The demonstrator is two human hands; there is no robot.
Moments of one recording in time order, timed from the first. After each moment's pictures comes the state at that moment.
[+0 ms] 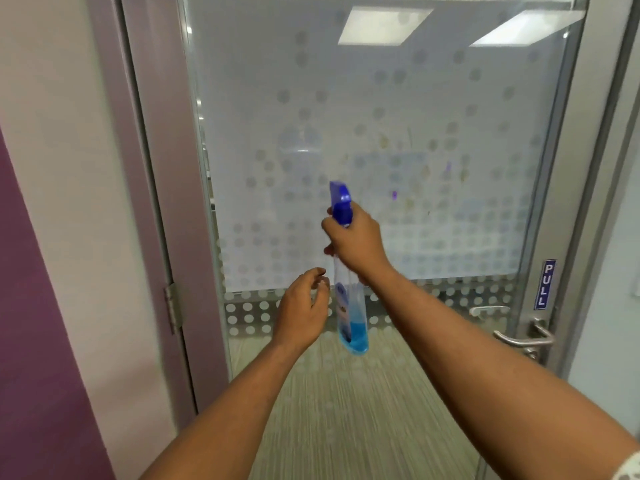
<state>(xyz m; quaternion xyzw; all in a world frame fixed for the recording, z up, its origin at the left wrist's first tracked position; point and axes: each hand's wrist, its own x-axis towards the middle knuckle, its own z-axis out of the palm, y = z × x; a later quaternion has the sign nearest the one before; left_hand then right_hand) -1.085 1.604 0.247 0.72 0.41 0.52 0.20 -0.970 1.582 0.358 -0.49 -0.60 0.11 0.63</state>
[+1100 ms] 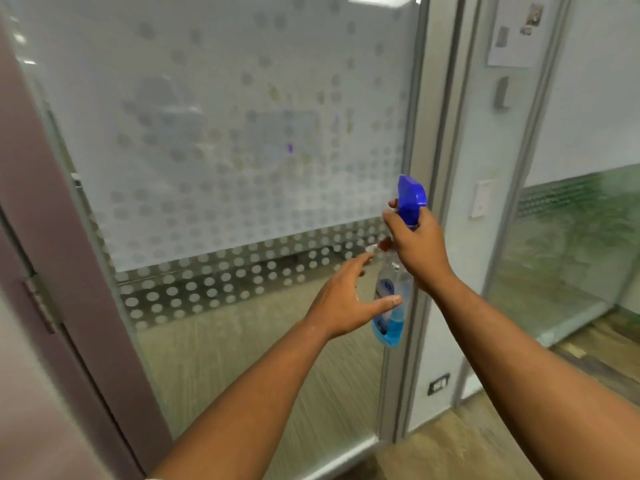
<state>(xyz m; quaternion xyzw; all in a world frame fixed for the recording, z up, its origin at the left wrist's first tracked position) -0.947 1.496 0.206 0.87 0.19 0.32 0.31 -0.827 1.409 0.289 -0.58 -0.42 0.03 0.70</state>
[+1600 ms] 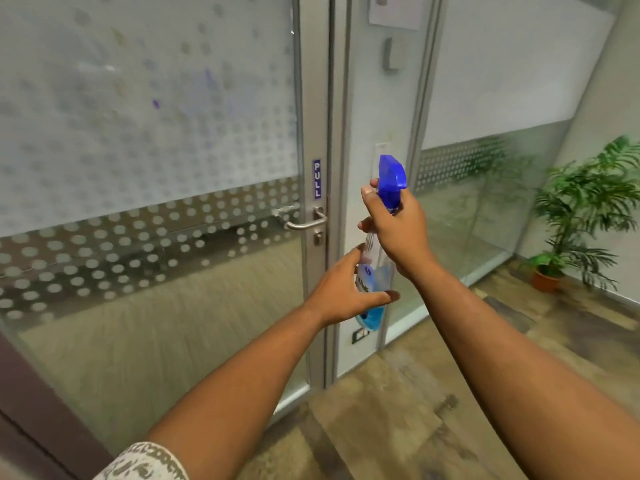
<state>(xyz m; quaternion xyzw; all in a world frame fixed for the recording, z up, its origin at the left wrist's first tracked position) -0.816 1.318 0.171 0.88 0.14 0.22 0.40 -0.730 1.231 0.265 -0.59 -0.39 0.01 0.71</state>
